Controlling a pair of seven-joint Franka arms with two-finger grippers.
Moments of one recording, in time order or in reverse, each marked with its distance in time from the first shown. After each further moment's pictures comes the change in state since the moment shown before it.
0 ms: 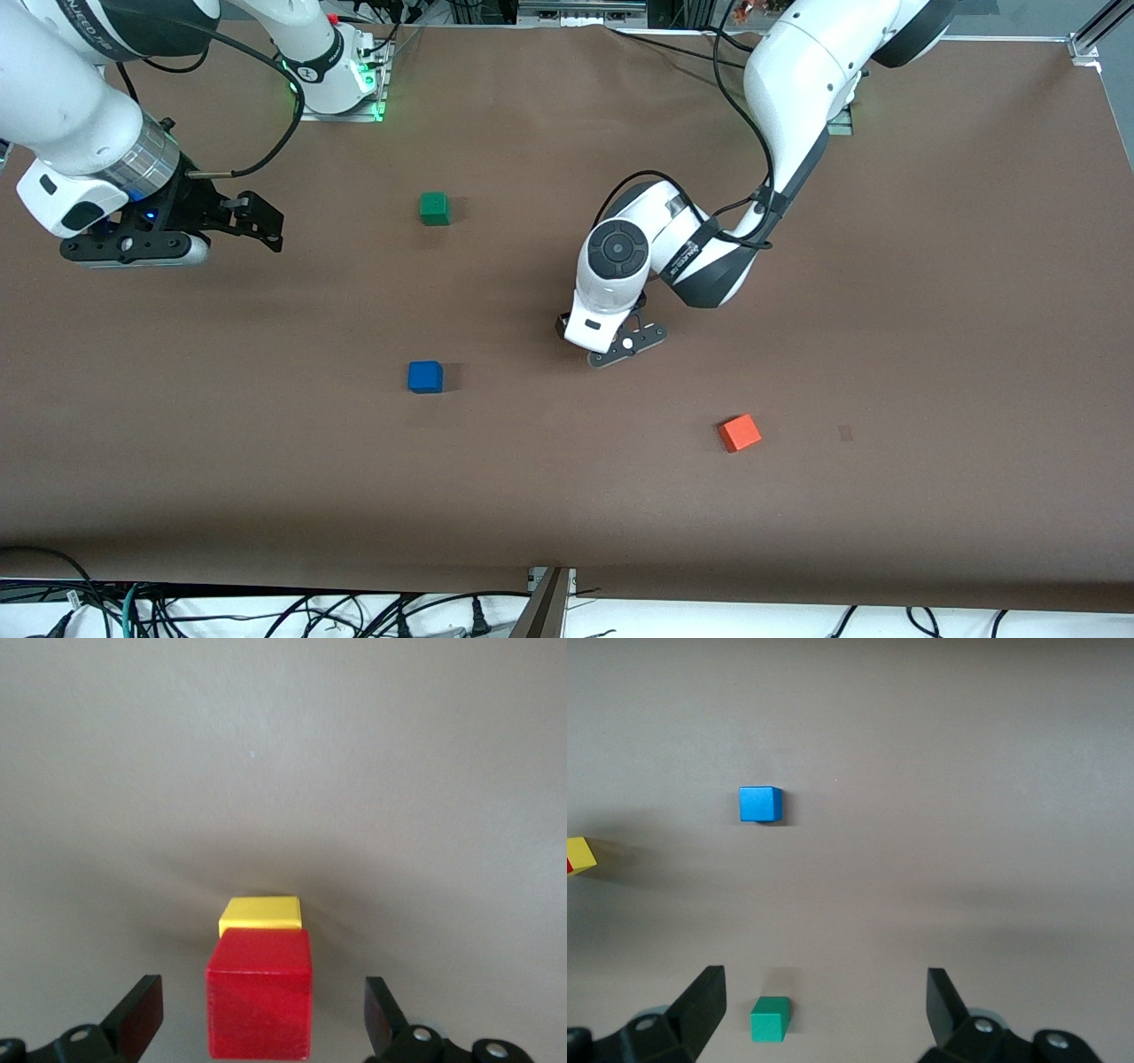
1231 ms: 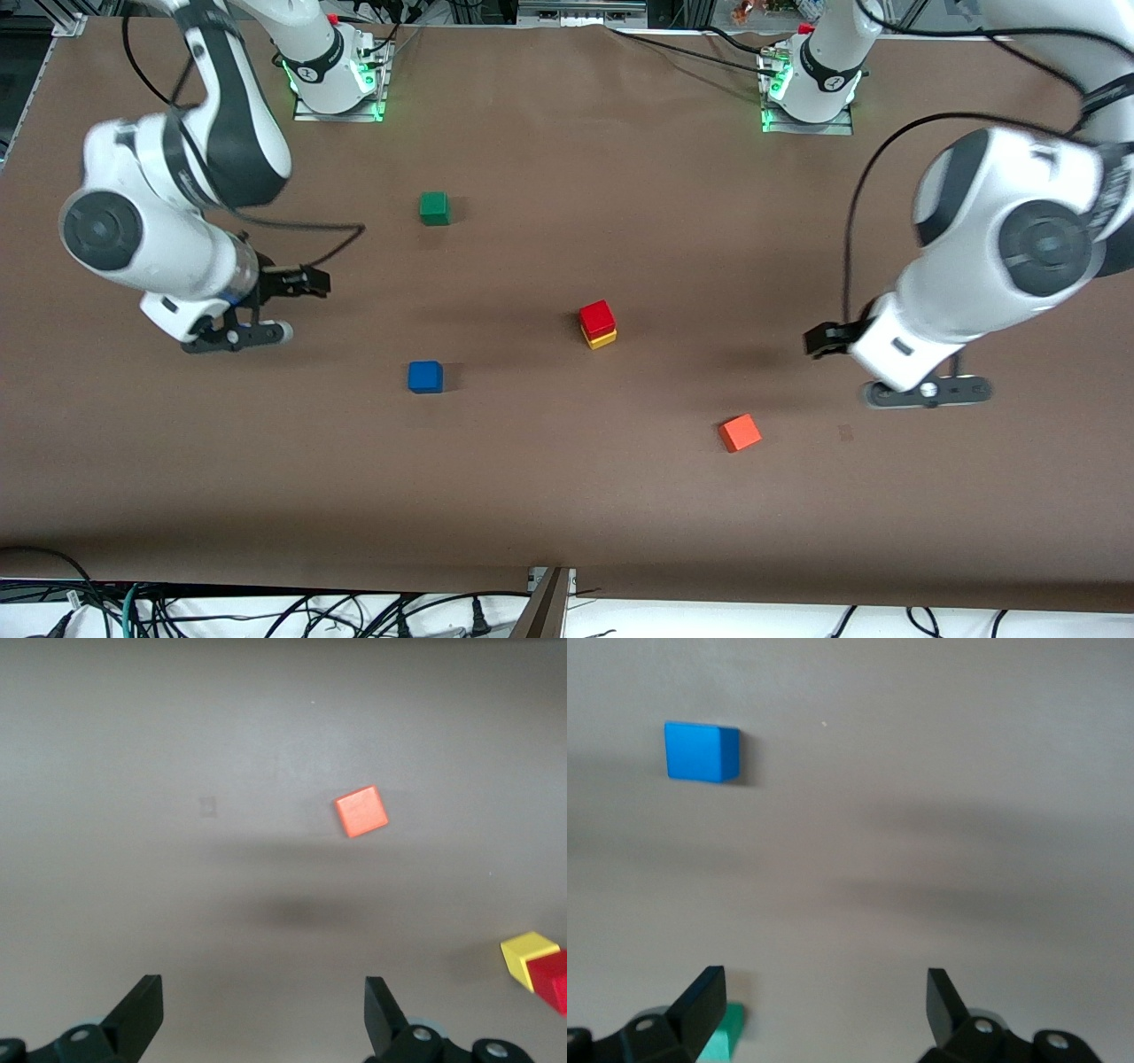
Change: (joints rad) left arm 0.461 -0.326 -0.002 0.080 -0.015 -0.438 0.863; right arm -0.019 0.311 -0.003 -0.002 0.065 0.101 -0.138
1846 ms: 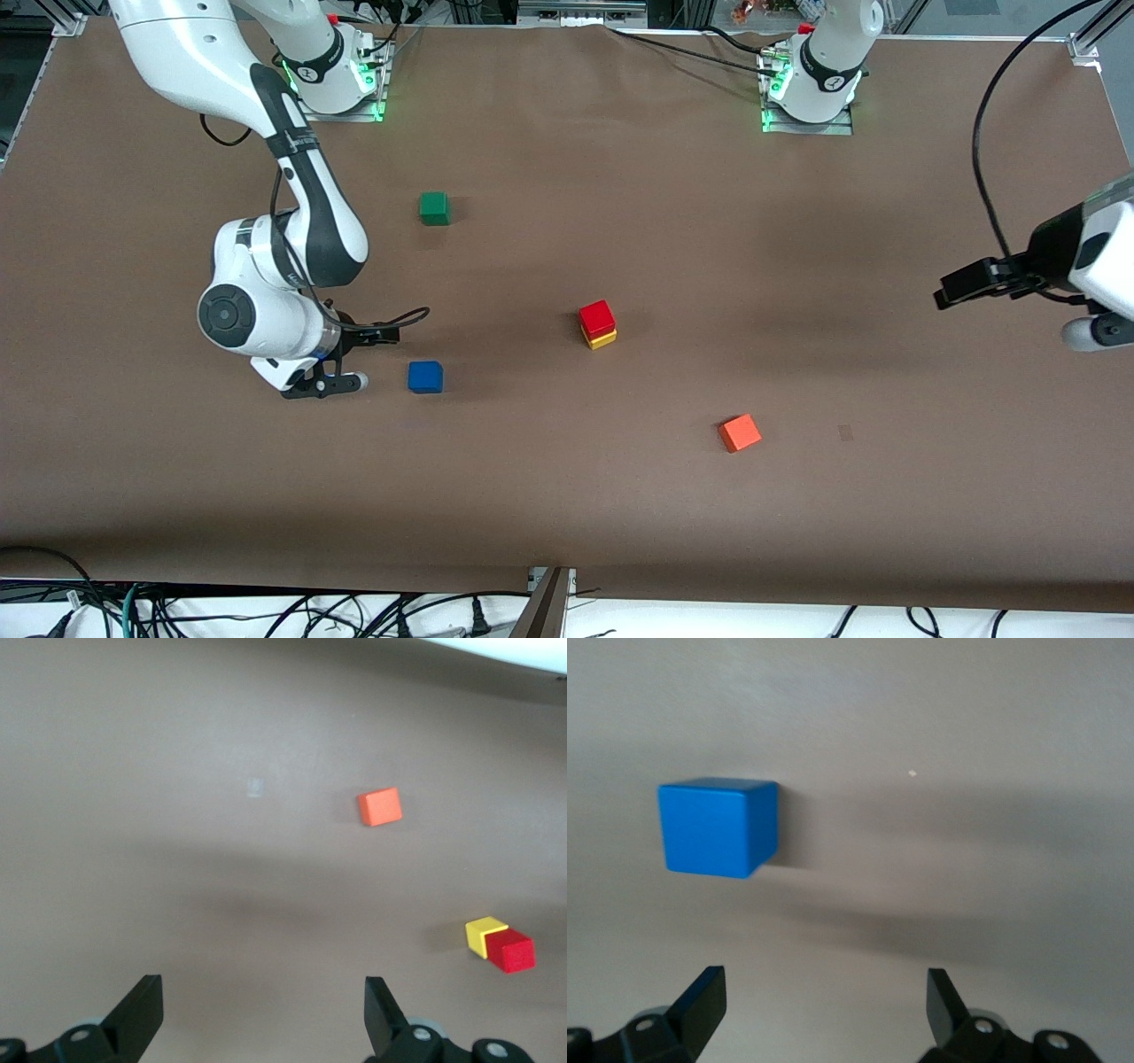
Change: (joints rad) left arm 0.181 -0.144 0.000 0.016 -0.146 -0.132 0.042; right arm 0.033 0.215 0.029 0.006 0.115 0.248 -0.019
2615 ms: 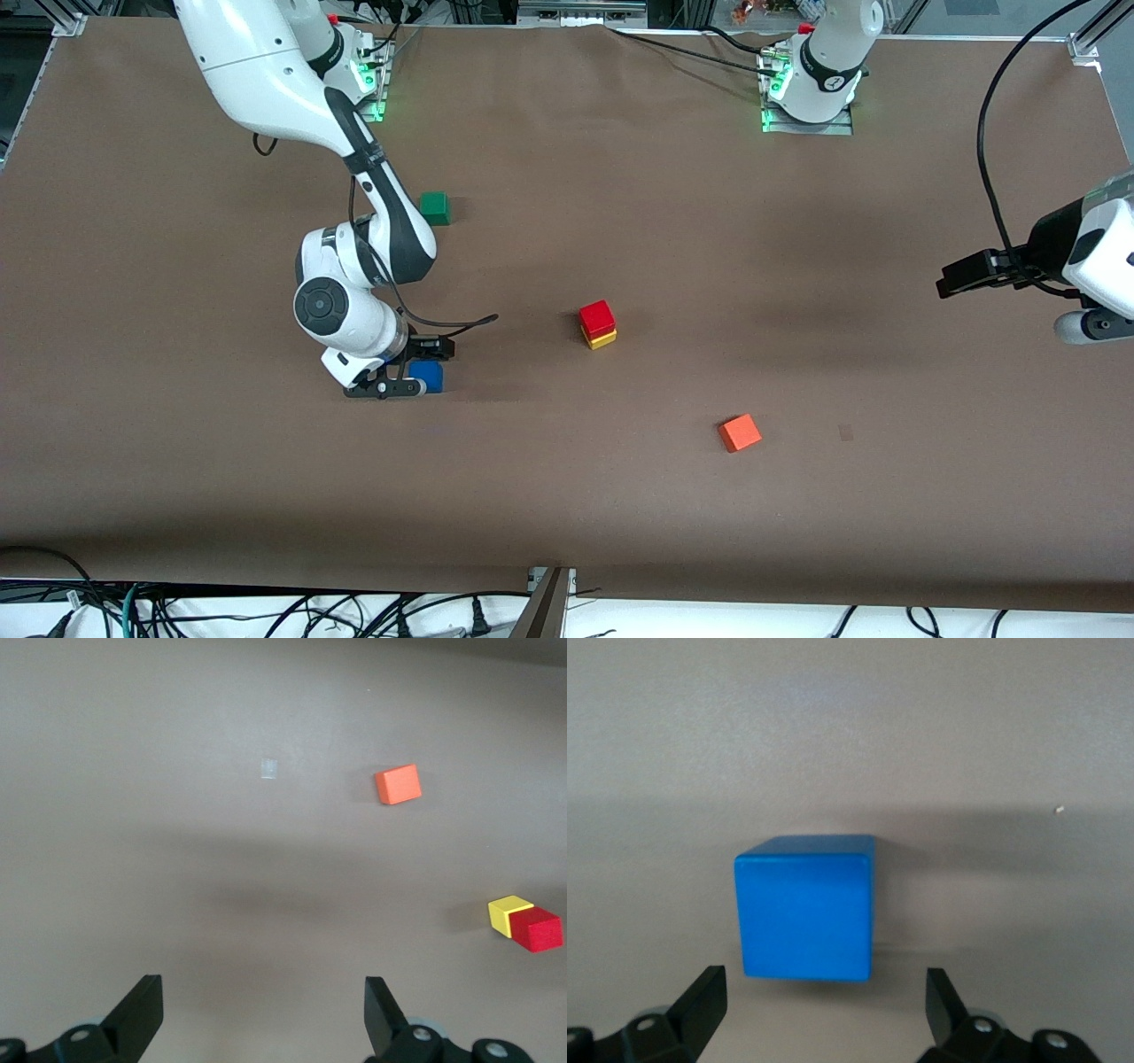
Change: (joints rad) left arm 0.010 0.000 -0.002 -0.005 0.022 -0.036 0.046; right arm 0.111 0.124 0.002 -0.002 0.006 0.242 0.187
